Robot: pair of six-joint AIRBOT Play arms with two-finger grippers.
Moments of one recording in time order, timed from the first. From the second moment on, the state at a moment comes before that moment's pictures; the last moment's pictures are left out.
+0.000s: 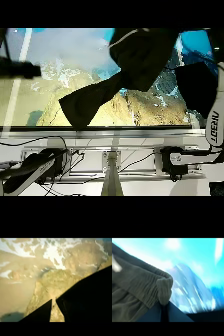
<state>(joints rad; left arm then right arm) 0.02 -0.96 1.12 1.51 -1.19 -1.44 0.05 -1.50 1.92 -1.72 1.17 1.46</state>
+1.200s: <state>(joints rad) 0.04 -0.91 0.37 0.82 -0.76 -1.48 -0.21 -1.48 1.79 -1.40 1.23 1.52</state>
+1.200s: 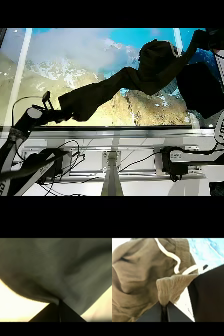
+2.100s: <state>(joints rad) 0.61 -1.22 1.53 0.94 -0.70 -1.45 -0.26 -1.31 1.95 -1.54 1.16 1.52</state>
